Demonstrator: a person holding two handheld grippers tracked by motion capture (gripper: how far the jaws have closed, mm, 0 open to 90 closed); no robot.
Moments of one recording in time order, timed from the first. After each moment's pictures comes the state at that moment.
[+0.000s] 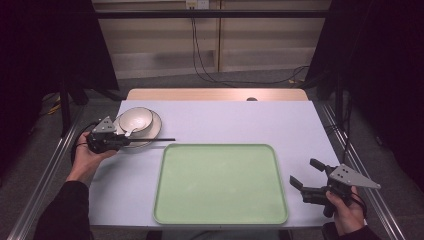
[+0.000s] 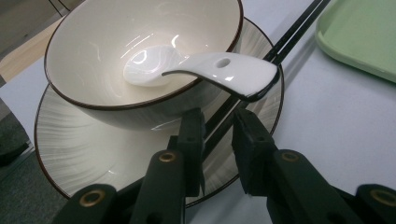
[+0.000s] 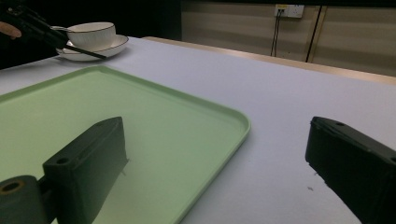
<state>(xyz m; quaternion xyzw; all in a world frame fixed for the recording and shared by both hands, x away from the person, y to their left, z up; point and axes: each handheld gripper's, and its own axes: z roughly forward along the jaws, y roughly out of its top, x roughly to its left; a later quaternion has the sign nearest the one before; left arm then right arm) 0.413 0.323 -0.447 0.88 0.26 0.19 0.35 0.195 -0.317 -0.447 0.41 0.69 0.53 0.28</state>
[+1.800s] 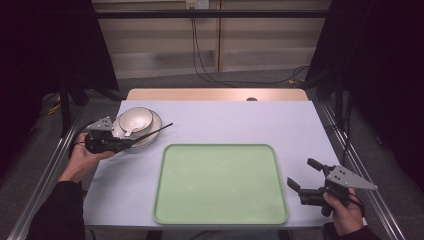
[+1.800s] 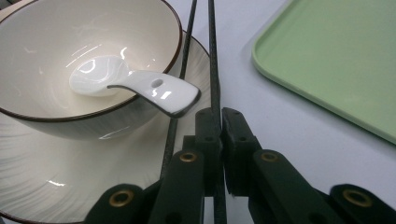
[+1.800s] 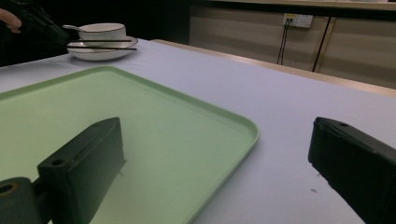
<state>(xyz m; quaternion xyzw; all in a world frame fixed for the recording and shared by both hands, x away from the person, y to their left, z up) 0.403 0.322 -0.432 0.88 0.25 0.10 0.39 0.195 -0.312 -0.448 0.39 0.69 0.54 0.29</state>
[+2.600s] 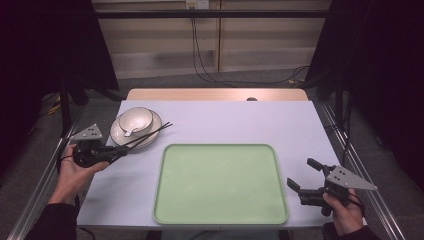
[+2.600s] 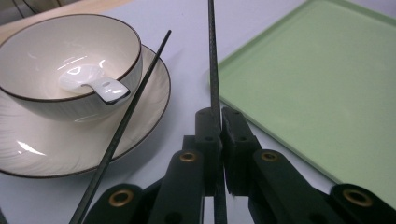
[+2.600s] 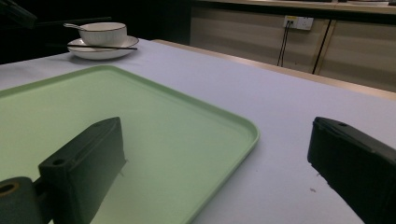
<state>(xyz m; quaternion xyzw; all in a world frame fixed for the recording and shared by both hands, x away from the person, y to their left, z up) 0.338 0.322 -0.401 0.84 0.31 0.11 0.44 0.195 -0.311 -0.449 0.38 0.69 0.54 0.29</state>
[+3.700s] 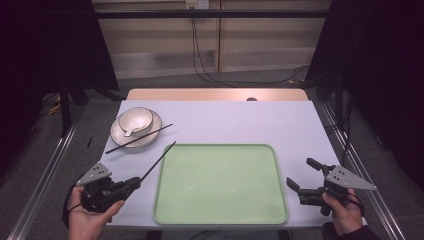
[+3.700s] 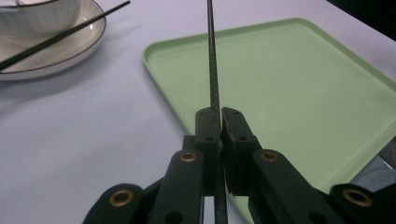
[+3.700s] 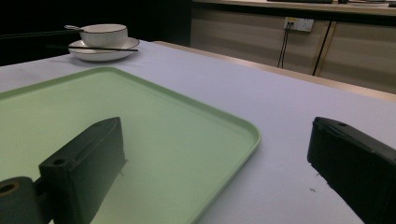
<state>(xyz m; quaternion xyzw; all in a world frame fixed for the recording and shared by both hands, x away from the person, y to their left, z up) 0.220 0.256 -0.402 0.77 0.44 0.11 0.45 0.196 -0.310 -0.448 0.38 0.69 0.54 0.29</state>
